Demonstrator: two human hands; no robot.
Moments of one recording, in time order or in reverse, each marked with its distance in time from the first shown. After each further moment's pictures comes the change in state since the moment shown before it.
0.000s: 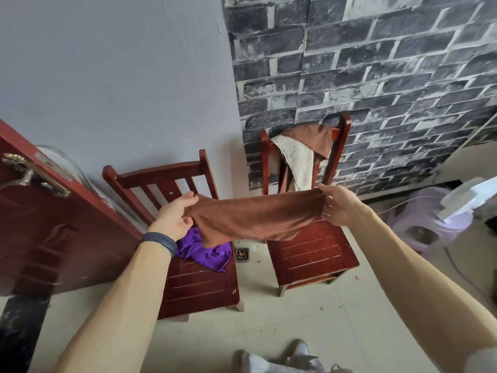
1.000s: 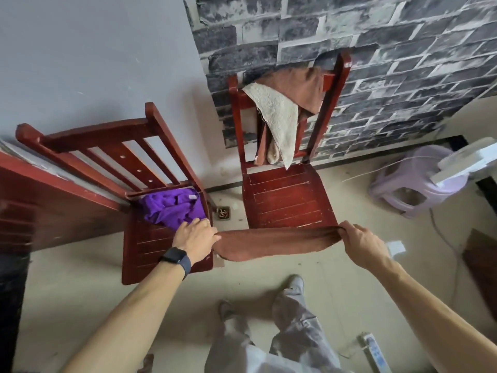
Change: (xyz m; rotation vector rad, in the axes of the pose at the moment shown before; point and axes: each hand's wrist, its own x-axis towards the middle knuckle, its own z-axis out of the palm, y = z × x) left_hand 0.061 -0.171 0.056 2.156 -0.258 0.513; right_hand 0.050 0.114 -0.177 -1.535 0.174 -0.311
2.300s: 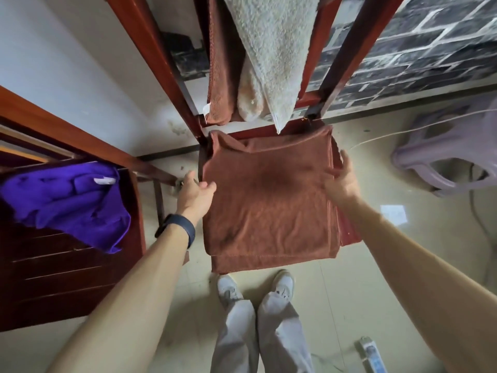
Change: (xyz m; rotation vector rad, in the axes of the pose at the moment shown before) left_hand 0.346 0.081 0.189 -1.304 -0.009 -0.640; right_hand 0.344 0.053 0.187 0.779 -0.008 0.347
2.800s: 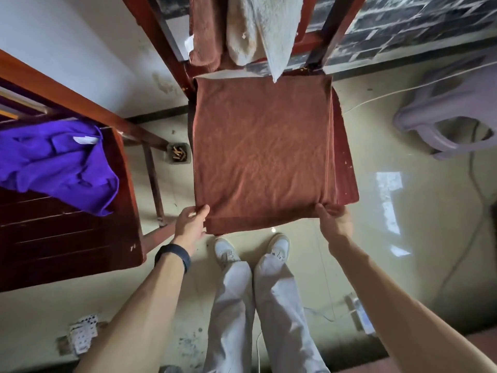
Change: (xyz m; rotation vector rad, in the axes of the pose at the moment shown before) left_hand -0.049 -0.152 0.026 -0.268 -0.067 -0.386; right_hand -0.098 0.140 0.036 0.105 0.163 0.339
